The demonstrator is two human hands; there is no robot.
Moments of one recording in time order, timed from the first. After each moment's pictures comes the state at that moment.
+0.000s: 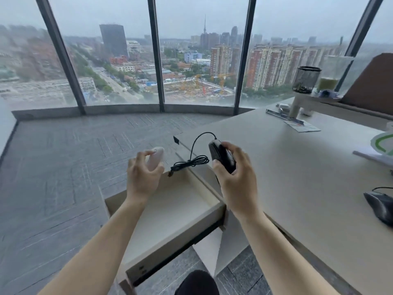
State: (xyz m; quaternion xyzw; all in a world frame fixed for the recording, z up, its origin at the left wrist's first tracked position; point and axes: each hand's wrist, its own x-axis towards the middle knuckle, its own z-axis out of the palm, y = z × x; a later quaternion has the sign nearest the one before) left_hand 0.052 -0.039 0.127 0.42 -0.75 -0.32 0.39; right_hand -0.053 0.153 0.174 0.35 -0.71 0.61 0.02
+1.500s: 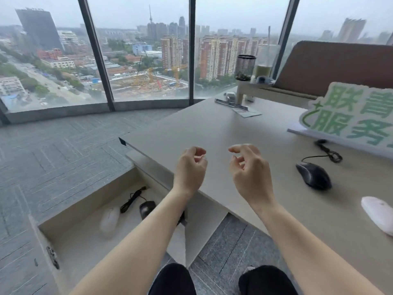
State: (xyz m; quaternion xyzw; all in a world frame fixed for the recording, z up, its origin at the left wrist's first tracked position) left_hand -0.105 0.118 0.138 0.18 -0.82 -0.46 0.28; right_hand -0.142 0.265 0.160 0.27 -0.84 0.44 0.18
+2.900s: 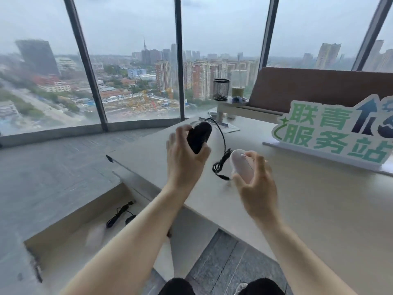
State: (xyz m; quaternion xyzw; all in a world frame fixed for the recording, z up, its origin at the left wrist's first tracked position) left_hand -0.090 0.176 0.216 0.14 -0.80 -0.36 0.45; right_hand -0.121 0.336 0.179 0.21 -0.82 0.49 0.19
